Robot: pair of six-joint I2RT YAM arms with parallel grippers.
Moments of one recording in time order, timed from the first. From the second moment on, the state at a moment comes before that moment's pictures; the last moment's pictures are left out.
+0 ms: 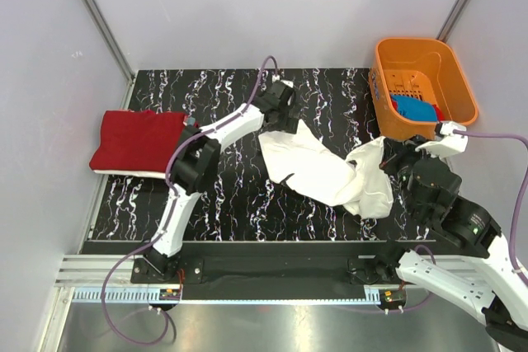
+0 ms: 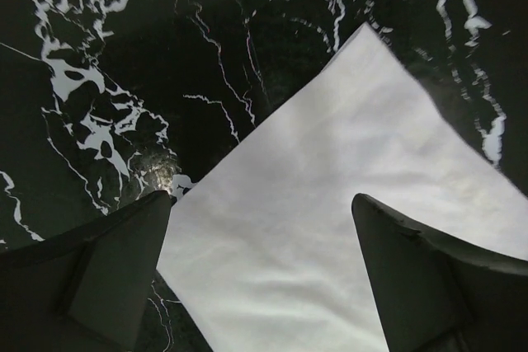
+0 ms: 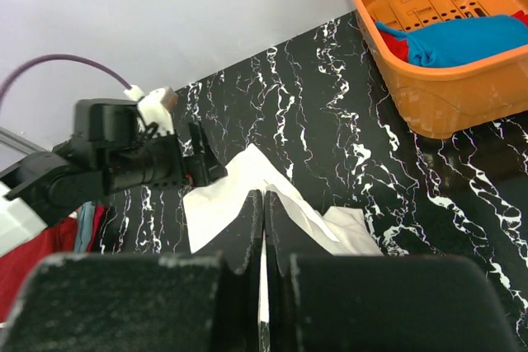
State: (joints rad) left arm -0.63 2.27 1.92 -0.53 -0.15 -0.34; right arm 0.82 0.62 1.08 -0.67 0.87 0.59
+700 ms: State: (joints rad) left arm -0.52 1.96 1.46 -0.57 -0.06 -0.35; right arm 0.82 0.69 1.08 -0.65 0.84 0.59
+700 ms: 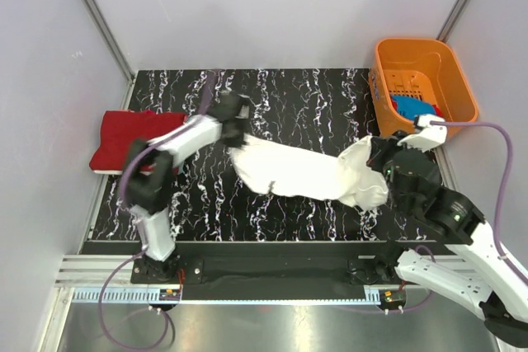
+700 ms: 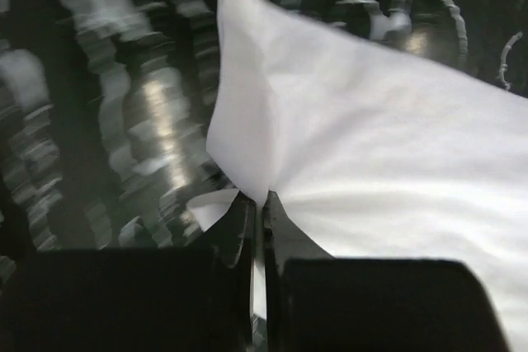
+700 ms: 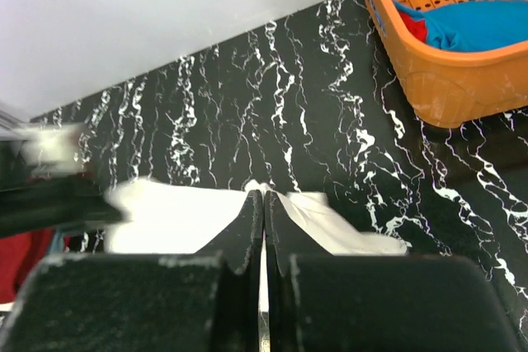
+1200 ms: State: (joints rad) left arm -0.39 0.75 0.34 -0.20 -0.17 -0.61; right arm 0.82 0.51 0.91 -0.66 0.93 0.70
